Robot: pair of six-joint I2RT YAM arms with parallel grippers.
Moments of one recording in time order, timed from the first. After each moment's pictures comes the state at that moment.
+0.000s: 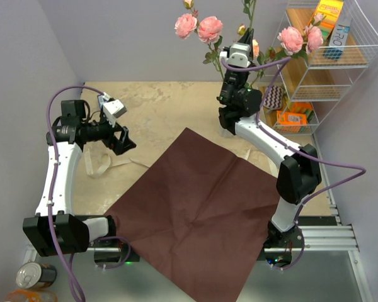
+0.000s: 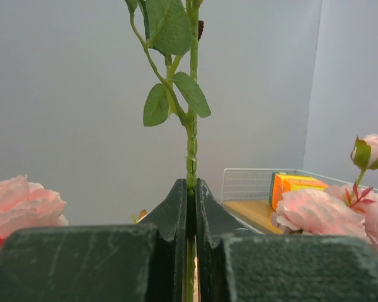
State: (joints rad) left arm 0.12 1.22 1.23 -0.89 0.83 0.64; right arm 0.58 1.78 1.56 1.28 0.60 -0.85
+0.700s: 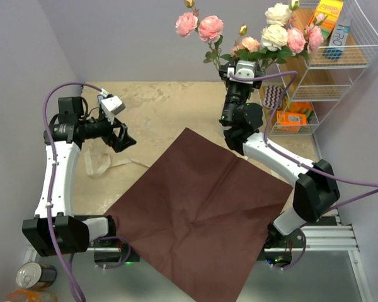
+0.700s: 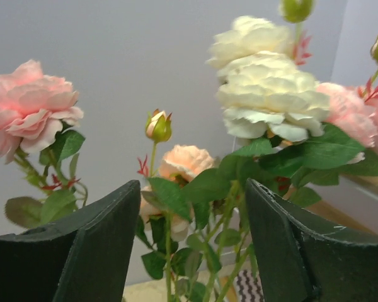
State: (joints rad) left arm 0.12 1.22 1.28 -0.89 0.85 0.63; right arm 0.64 1.59 1.26 1.16 0.77 -0.66
